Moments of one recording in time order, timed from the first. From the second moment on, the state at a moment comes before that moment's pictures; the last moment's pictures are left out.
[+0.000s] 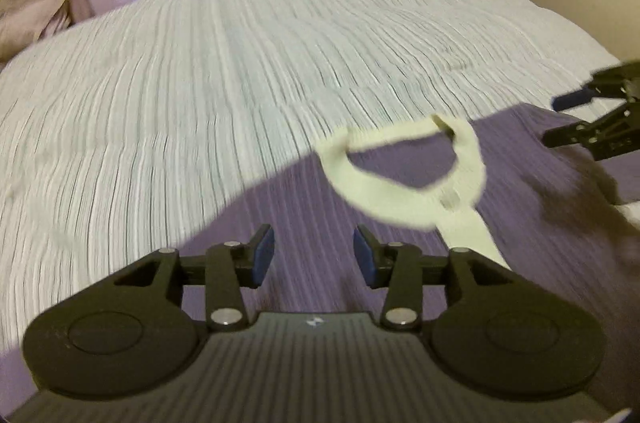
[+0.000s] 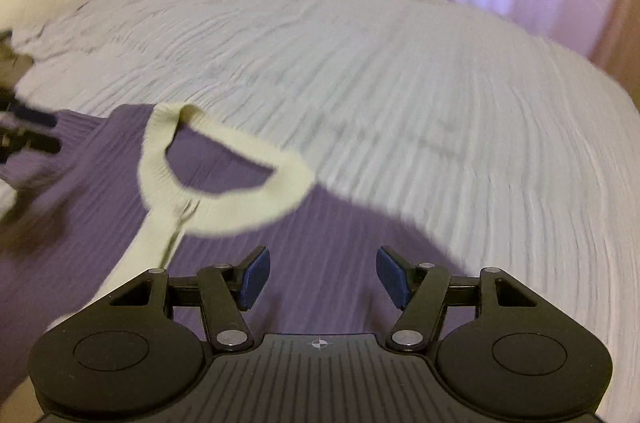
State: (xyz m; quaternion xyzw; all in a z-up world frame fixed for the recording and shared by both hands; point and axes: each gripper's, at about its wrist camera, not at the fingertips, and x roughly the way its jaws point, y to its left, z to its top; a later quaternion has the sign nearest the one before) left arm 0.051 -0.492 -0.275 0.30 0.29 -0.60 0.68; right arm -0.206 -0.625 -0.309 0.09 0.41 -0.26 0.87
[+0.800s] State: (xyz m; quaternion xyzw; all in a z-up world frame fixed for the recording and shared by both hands) left arm 0.077 -0.567 -0.328 0.34 0.20 -0.67 0.62; right arm -0.141 -0.672 -0.365 -0.07 0.43 -0.14 0.89
